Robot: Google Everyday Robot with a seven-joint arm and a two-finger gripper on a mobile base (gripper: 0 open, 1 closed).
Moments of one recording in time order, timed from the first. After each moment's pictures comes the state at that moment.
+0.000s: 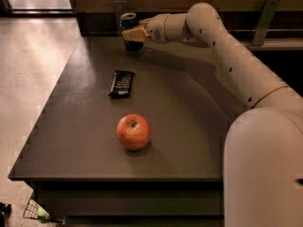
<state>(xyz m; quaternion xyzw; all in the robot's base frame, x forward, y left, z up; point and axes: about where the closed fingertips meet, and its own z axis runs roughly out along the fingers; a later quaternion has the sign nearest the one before) 0.831 0.044 0.898 -0.41 0.68 0.29 0.54</state>
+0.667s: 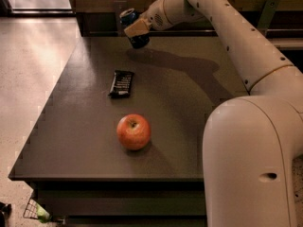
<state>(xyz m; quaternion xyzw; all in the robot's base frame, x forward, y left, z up) 0.814 0.034 0.917 -0.47 0.72 0.23 0.46</state>
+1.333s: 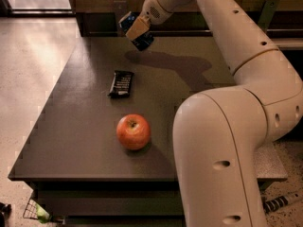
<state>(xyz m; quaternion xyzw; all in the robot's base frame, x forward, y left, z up) 0.800 0.029 0.912 -0.53 0.76 0.16 0.35</state>
